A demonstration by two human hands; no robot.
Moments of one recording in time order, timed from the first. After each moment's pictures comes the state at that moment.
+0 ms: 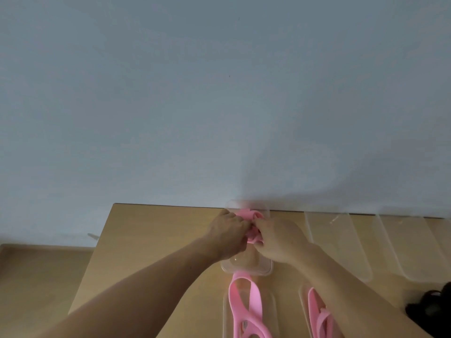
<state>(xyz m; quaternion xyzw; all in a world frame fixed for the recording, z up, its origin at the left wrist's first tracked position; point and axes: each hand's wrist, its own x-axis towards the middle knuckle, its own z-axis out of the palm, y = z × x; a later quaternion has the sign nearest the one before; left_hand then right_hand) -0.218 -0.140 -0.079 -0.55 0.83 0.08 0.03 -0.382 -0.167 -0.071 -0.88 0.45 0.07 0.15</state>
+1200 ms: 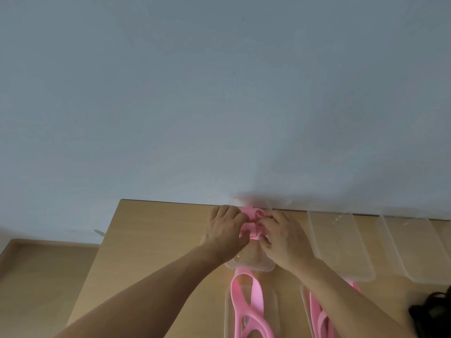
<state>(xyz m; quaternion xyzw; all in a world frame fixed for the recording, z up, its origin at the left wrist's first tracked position) -0.218 -0.114 -0.076 -0.64 0.75 0.07 -0.16 -0.394 -0.145 -0.079 -0.87 0.48 -0.08 0.09</state>
